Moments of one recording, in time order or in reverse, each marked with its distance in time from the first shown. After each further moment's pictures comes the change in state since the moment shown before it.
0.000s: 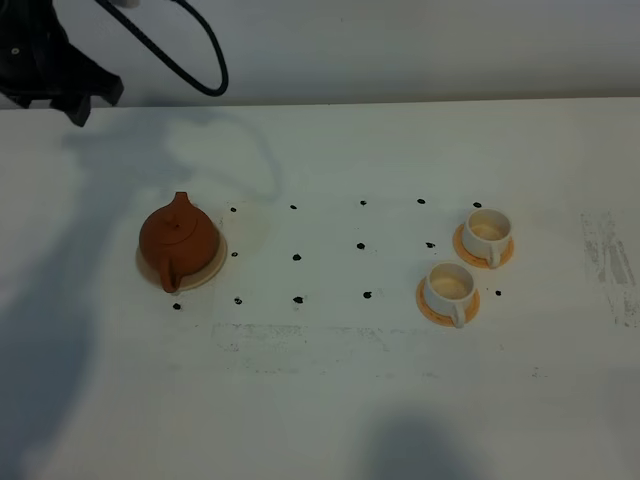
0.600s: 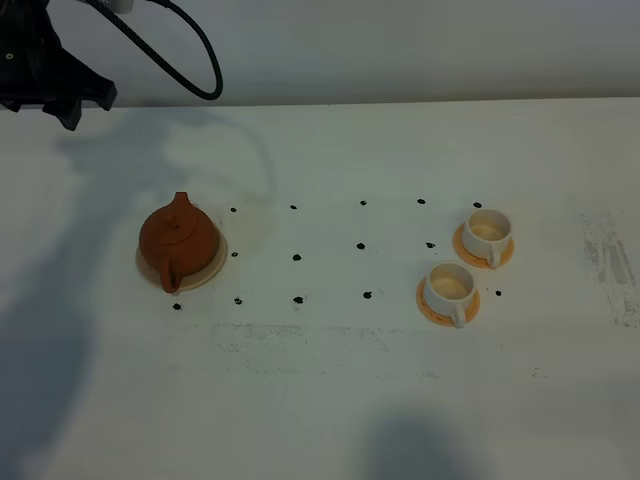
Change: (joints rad) left arm 0.000 -0.013 0.022 0.026 -0.010 -0.026; right arm 0.000 -0.001 0.053 -0.075 0.018 0.067
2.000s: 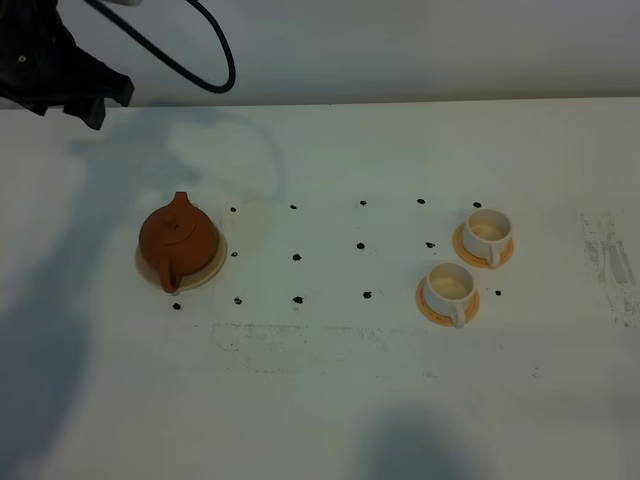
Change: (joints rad) left arm 0.005 -0.052 0.087 -0.121 -0.090 0.012; right arm -0.218 0.000 0.000 0.026 -0.001 0.020
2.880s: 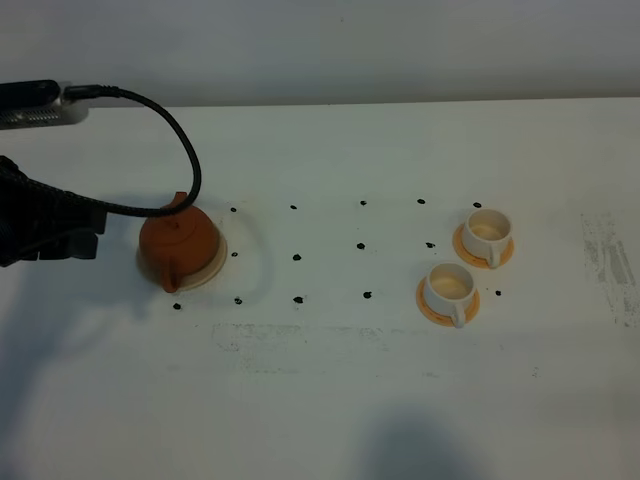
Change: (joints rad) left arm 0.039 -0.464 0.709 -0.265 -0.244 -0.068; right arm 0.000 0.000 0.000 0.002 0.000 0.000
